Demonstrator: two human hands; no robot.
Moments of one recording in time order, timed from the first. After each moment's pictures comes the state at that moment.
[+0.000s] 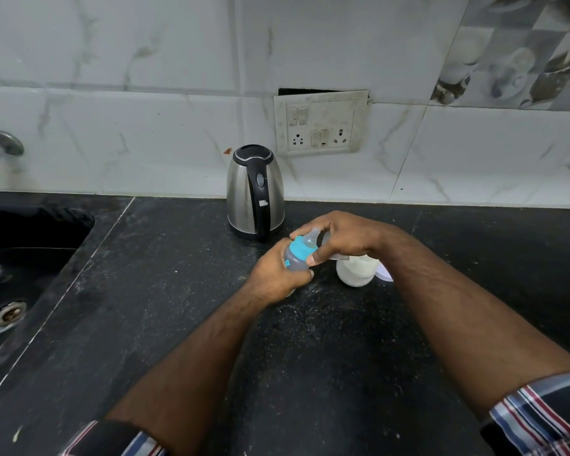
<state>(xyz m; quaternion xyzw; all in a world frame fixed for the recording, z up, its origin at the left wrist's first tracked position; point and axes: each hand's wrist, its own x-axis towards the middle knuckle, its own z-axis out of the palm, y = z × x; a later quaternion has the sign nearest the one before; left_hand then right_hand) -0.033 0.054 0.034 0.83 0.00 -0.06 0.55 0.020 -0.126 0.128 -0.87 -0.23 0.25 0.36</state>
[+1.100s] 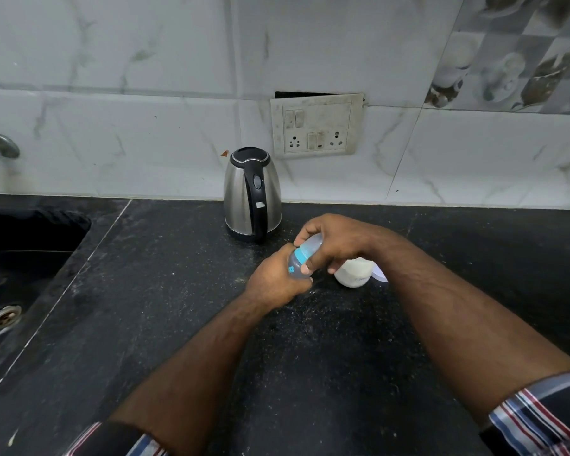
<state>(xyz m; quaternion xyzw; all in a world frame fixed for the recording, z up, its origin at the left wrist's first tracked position) -0.037 0.047 0.034 0.89 -0.04 -0.06 0.45 0.015 -0.120 0.128 -0.89 -0.20 0.26 0.31</state>
